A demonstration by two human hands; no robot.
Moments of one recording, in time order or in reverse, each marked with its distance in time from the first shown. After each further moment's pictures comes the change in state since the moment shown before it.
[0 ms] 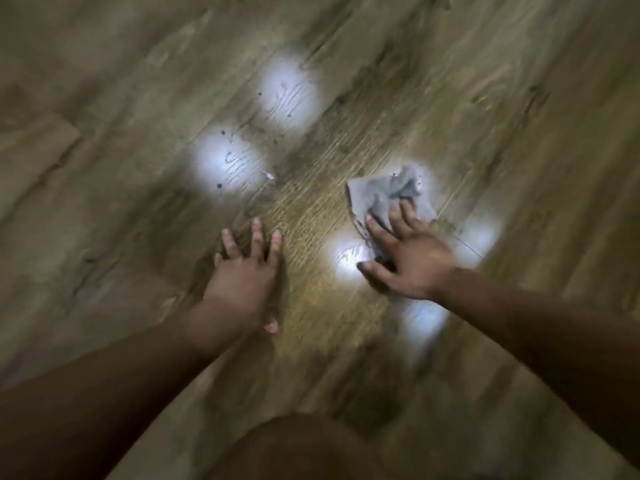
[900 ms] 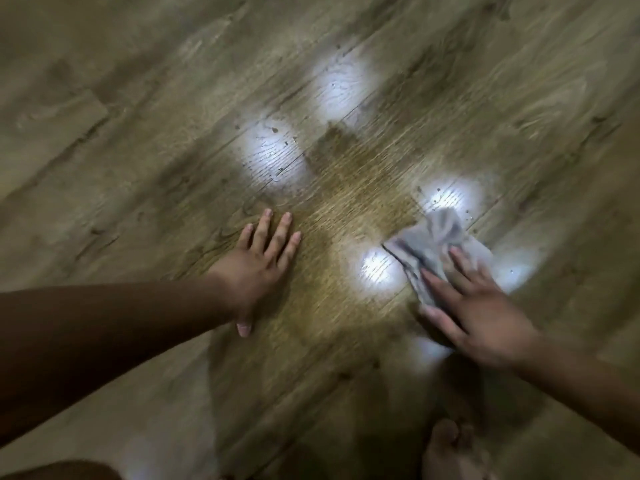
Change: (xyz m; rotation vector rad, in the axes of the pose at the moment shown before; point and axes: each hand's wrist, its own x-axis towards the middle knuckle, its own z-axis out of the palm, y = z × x) left_hand 0.024 0.011 -0.018 0.200 -0.053 0.135; right_hand -0.022 0.100 0.015 -0.079 0.082 -0.315
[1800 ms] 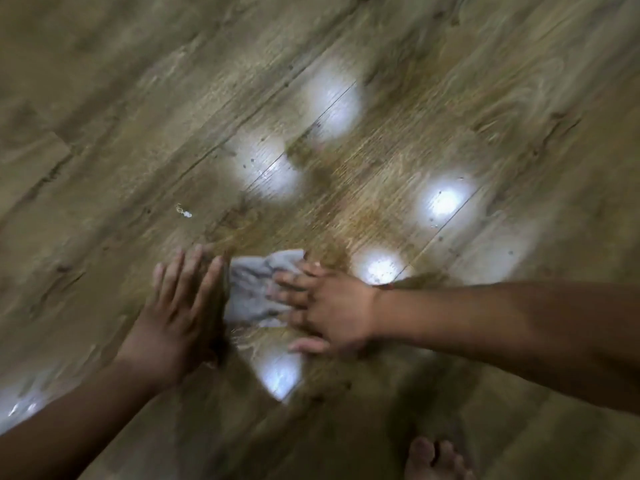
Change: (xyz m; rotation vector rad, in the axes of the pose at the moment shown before) left_hand -0.039 0.009 0.037 -0.114 0.373 -0.173; right_hand 0.091 -0.082 -0.014 -0.126 -0.117 -0.639
